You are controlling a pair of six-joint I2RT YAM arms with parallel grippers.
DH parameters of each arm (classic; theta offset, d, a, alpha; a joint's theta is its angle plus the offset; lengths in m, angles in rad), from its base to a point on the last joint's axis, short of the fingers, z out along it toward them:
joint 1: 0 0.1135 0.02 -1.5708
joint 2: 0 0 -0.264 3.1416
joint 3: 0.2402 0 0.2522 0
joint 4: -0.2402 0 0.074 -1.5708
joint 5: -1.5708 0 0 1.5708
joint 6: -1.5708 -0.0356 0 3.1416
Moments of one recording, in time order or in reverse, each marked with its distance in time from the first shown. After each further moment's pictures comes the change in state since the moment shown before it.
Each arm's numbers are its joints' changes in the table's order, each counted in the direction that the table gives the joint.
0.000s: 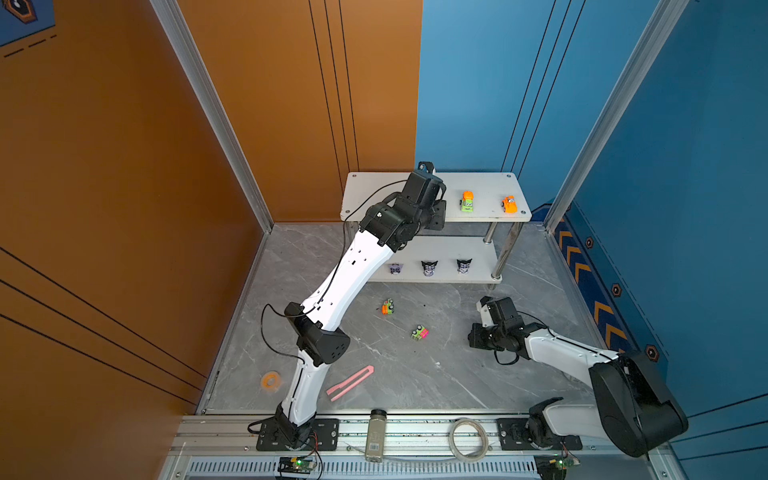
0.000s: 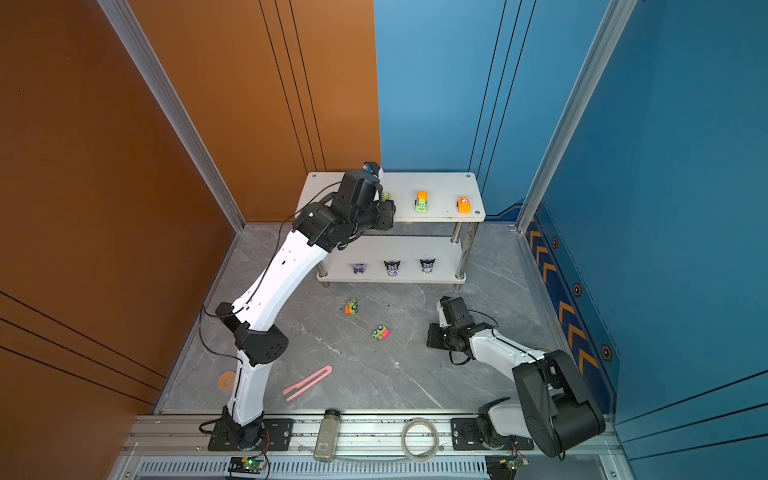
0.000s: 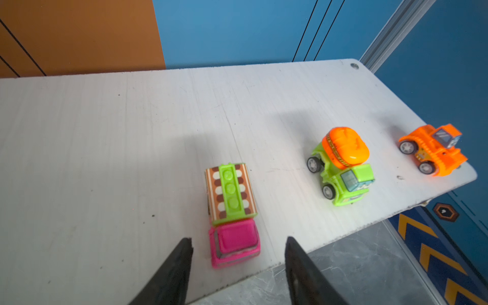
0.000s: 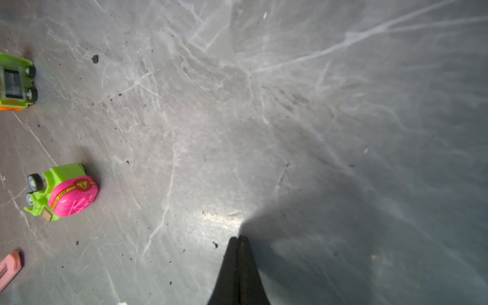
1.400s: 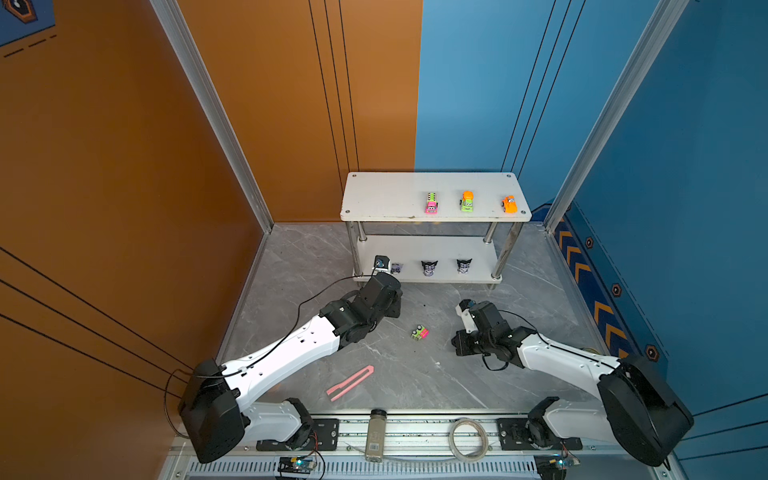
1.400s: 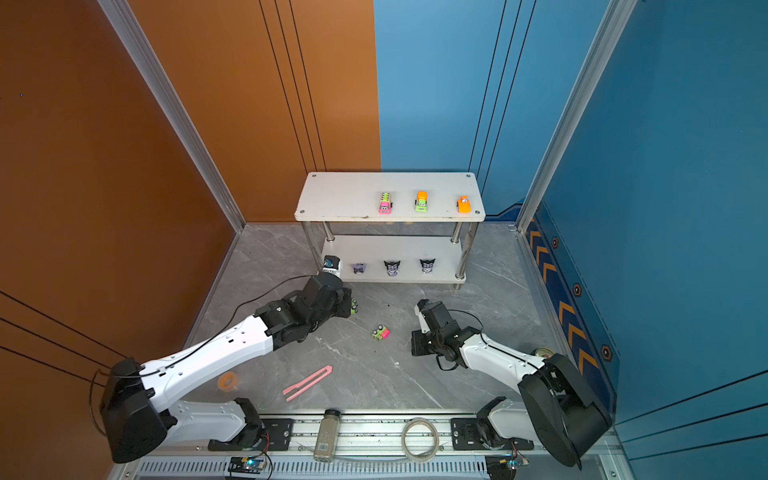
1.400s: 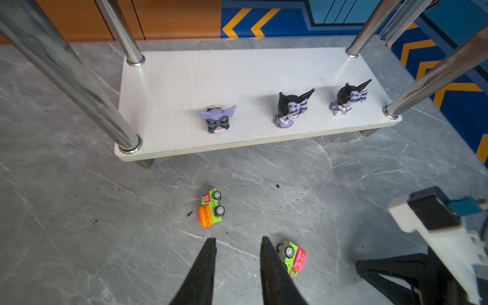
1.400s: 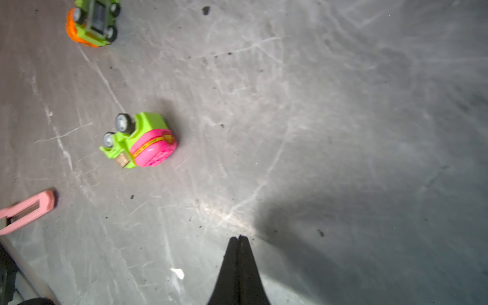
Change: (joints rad) left arm -0.056 -0.794 -1.604 0.607 0.079 0.155; right arm 0.237 -0.046 0.025 0.012 -0.021 0.013
